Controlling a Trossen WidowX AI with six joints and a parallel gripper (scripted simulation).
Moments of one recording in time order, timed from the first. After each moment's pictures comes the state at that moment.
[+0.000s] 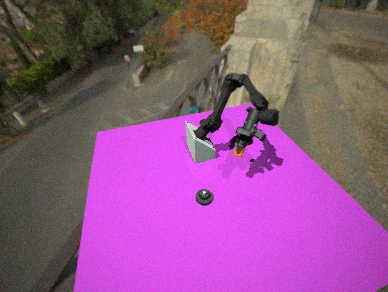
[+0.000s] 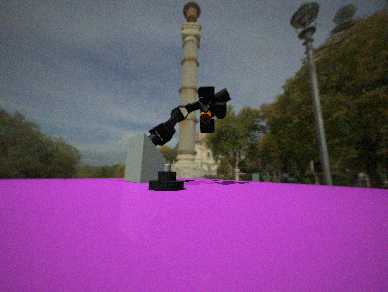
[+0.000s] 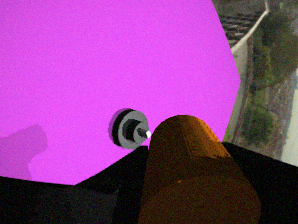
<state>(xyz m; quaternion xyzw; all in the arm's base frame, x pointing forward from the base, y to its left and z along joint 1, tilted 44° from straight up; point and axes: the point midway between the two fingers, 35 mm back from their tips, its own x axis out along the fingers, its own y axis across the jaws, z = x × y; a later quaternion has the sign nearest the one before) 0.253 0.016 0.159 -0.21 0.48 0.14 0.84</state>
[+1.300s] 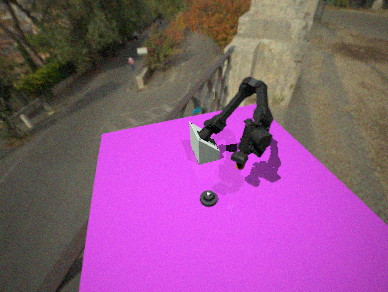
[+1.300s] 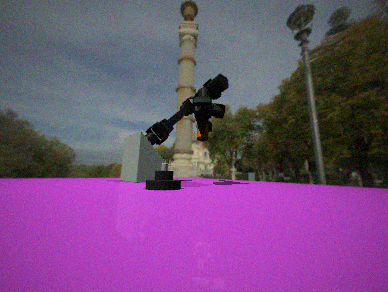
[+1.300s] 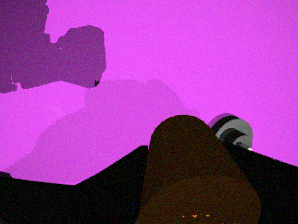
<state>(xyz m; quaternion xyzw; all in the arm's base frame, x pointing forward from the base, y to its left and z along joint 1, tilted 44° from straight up) 0.265 0.048 0.106 -0.05 0.52 0.39 0.76</state>
